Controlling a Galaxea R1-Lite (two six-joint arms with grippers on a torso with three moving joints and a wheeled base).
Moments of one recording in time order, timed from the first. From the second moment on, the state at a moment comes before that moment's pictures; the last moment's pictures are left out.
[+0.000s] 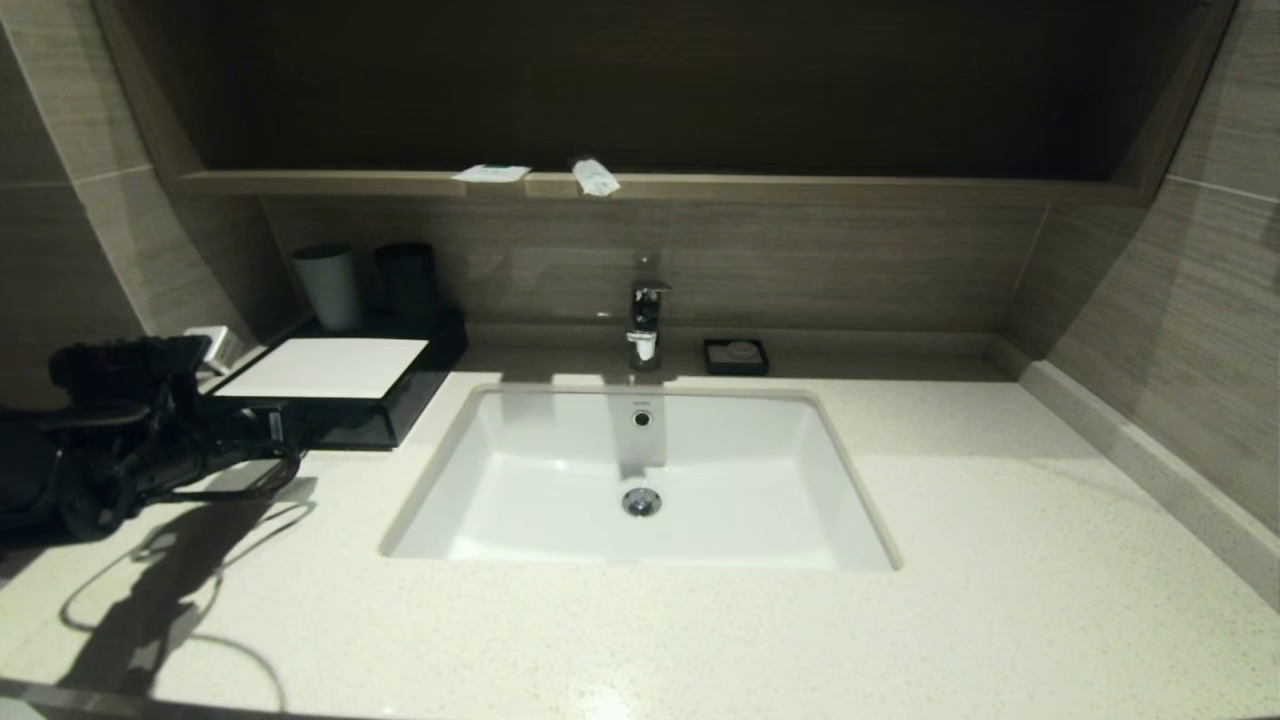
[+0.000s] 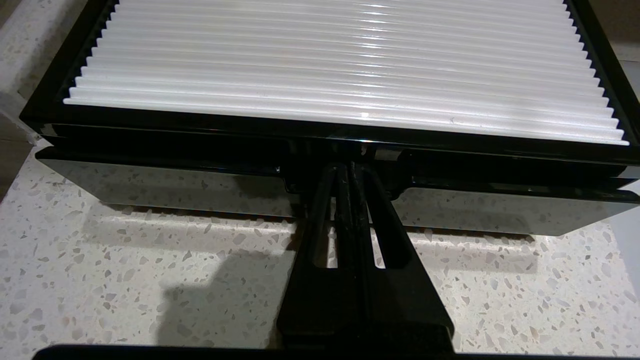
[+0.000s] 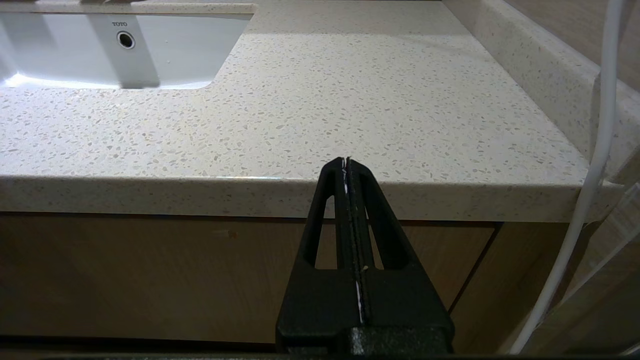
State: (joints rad) left arm 0.26 1.99 -0.89 -0.72 -0.26 0.07; right arm 0.00 0.00 0.00 0.00 0.00 0.00
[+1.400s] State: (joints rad) left arm 0.26 2.02 -0.91 -0.72 -0.26 0.07; right arm 0.00 0.00 0.00 0.00 0.00 0.00
